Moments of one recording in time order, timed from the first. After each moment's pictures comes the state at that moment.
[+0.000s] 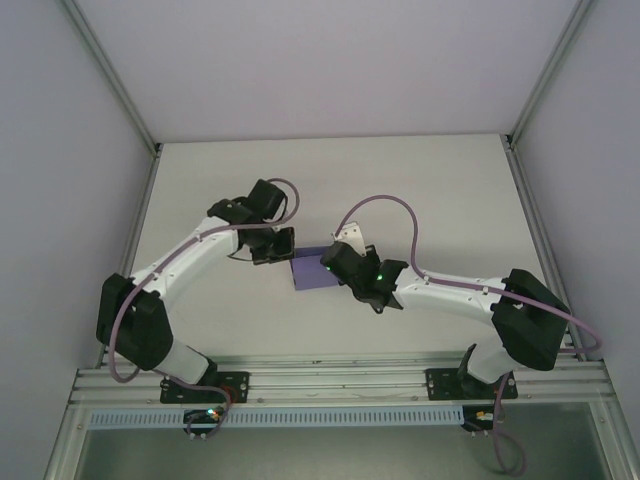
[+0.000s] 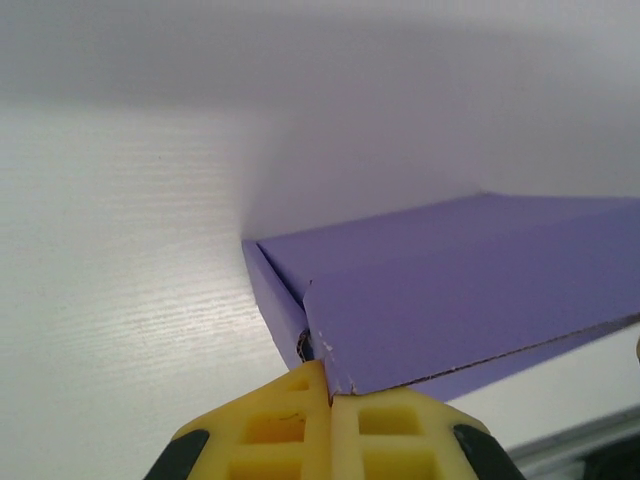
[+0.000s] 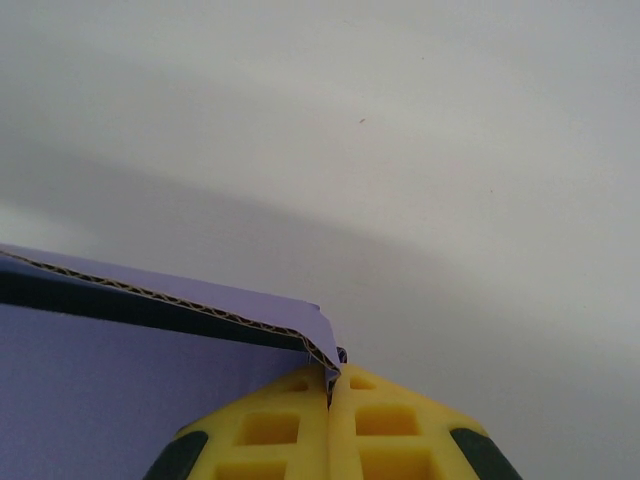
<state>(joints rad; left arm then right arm) -0.60 1.50 1.20 -0.90 0.21 -0.66 0.95 1.52 0.93 -0.31 0.65 0.46</state>
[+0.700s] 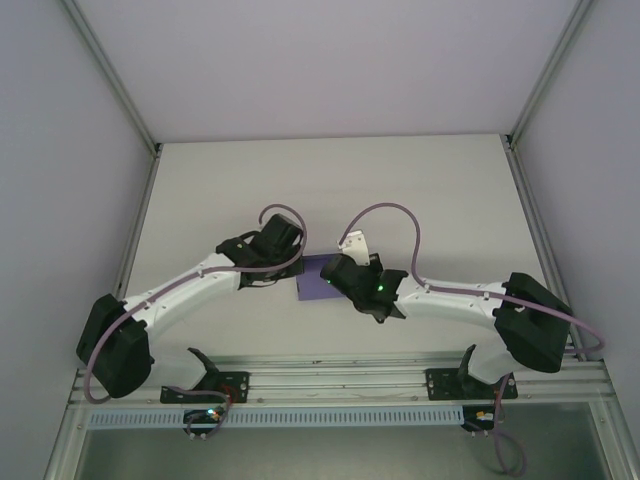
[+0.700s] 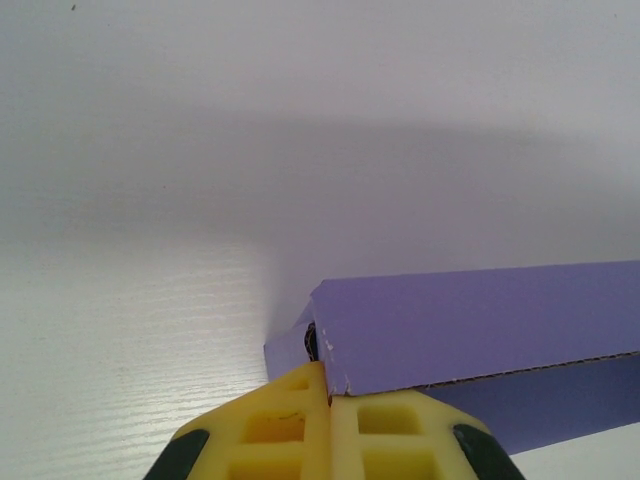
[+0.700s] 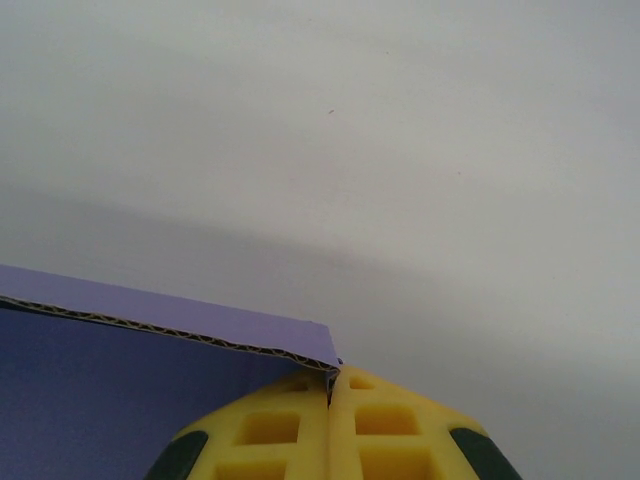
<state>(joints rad) -0.80 1.34 0.95 -0.63 -0.08 -0.83 1.01 1.49 0.87 -0.30 0.77 0.53</state>
